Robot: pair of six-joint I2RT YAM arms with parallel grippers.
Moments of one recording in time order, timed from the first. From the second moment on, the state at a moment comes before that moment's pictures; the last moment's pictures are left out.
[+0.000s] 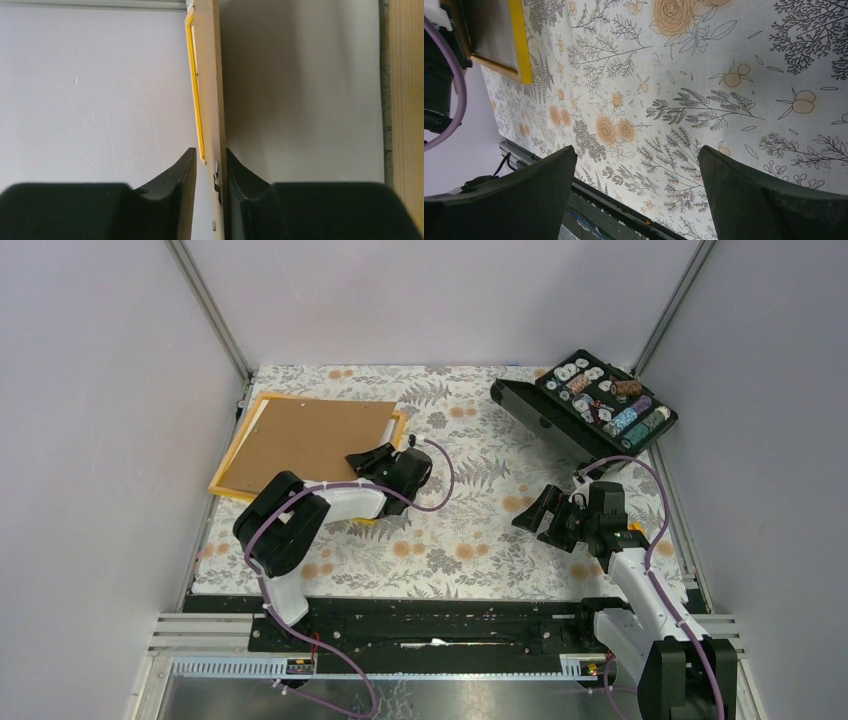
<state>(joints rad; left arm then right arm) -0.71 1.79 0.94 0.08 -1.13 0.64 0.03 0.90 0.40 -0.33 -0.54 0.58</state>
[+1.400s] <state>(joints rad) -0.57 1.95 1.30 -0.60 -0.77 0.02 0.03 0.89 0.40 -0.33 -0.54 0.58</state>
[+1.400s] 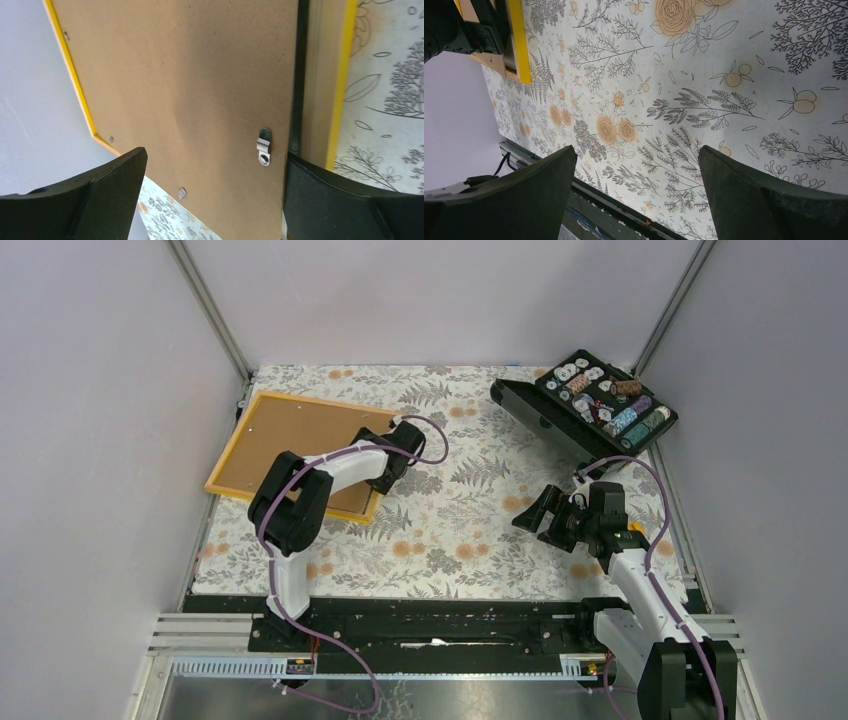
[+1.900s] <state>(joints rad) -0.54 1.87 1.32 -0.65 -0.57 -0.04 0.03 0.89 0.40 -0.33 -0.54 0.58</state>
